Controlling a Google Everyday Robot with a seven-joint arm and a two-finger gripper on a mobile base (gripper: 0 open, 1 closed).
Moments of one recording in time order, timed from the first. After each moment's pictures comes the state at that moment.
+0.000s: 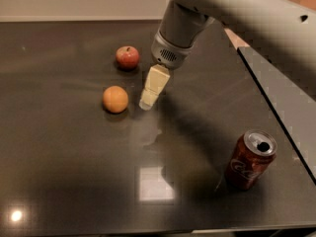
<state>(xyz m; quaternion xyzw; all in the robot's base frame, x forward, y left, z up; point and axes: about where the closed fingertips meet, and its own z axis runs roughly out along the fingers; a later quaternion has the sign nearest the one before) 0.574 0.003 0.879 -0.60 0.78 0.09 0.16</state>
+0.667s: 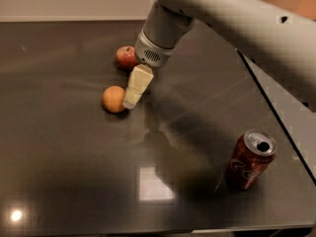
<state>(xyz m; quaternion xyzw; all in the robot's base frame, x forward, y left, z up) 0.580 0.051 0.881 -0.63 0.74 0.12 0.19</state>
